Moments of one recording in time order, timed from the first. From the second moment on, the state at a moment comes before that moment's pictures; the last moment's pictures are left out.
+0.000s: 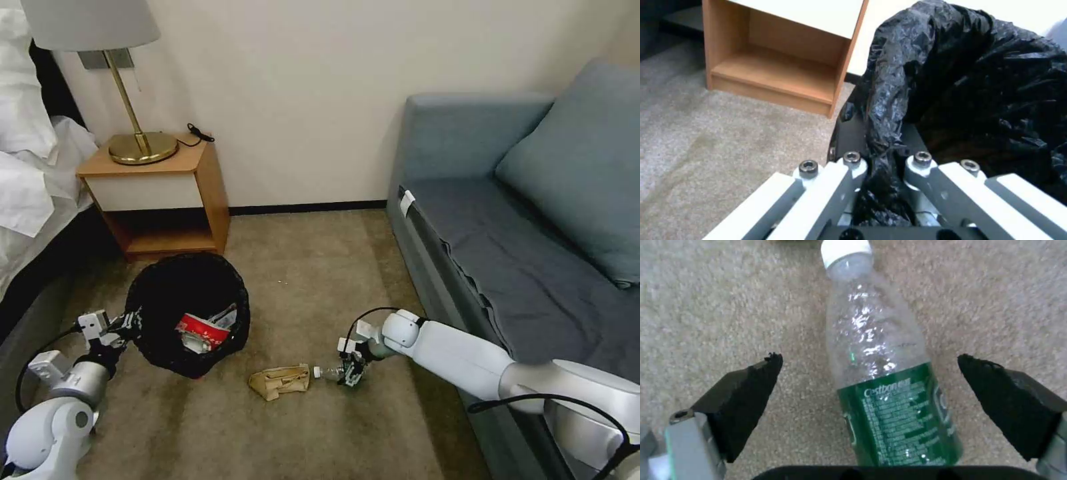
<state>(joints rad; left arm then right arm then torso) 1.40 -1.19 -0.91 -1.75 -0.71 0.20 0.24 -0.30 1.15 -0.88 0.91 0.34 -0.31 -0.66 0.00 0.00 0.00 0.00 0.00</state>
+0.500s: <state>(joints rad) 1.39 -1.19 -0.91 -1.74 -0.71 0.20 0.24 -0.35 1.20 -0.82 0.82 0.26 -0.27 -0.62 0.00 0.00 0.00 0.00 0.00</state>
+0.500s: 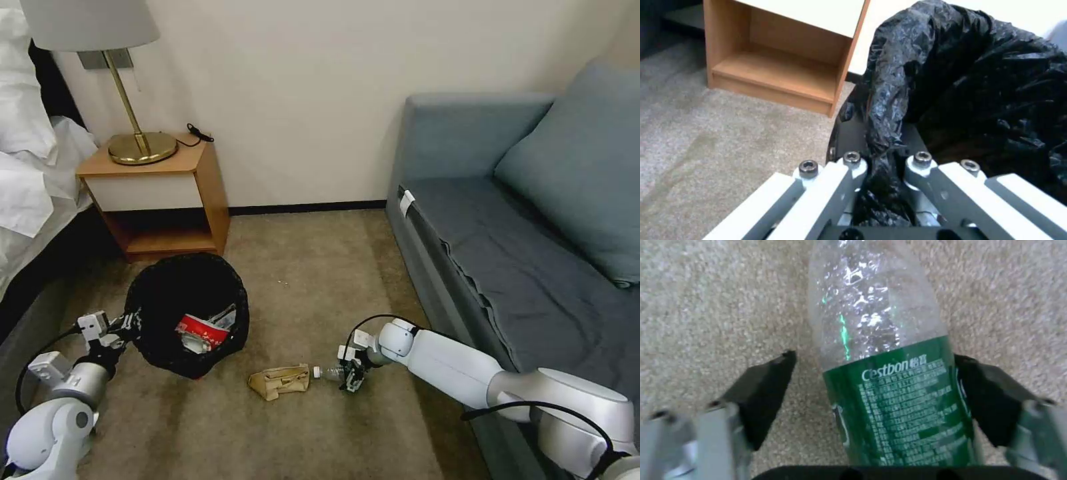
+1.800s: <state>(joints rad) 1.35 -1.18 -0.82 -1.68 -0.69 0.19 0.25 -0.18 1.01 -0.61 1.48 0.81 -0.23 -0.21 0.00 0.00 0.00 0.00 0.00</state>
